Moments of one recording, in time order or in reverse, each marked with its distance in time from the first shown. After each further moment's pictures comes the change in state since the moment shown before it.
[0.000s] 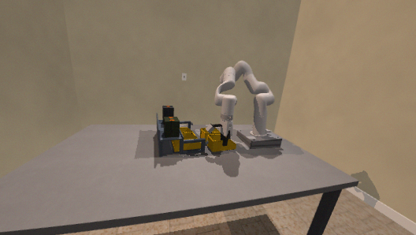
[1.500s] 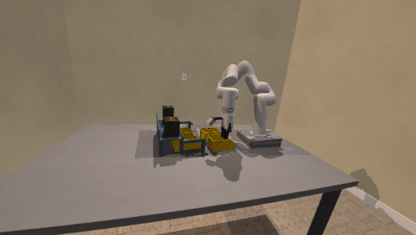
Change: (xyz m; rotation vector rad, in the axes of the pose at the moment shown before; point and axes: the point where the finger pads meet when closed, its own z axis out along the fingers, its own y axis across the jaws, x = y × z) arm 0.000 0.000 -0.045 0.000 0.000 0.000
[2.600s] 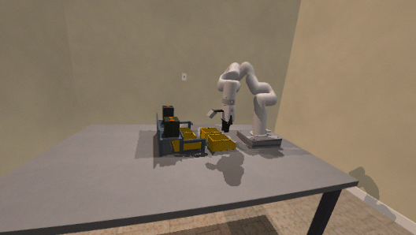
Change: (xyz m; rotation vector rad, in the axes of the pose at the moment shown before) arm 0.000 0.000 -0.046 0.000 0.000 0.000
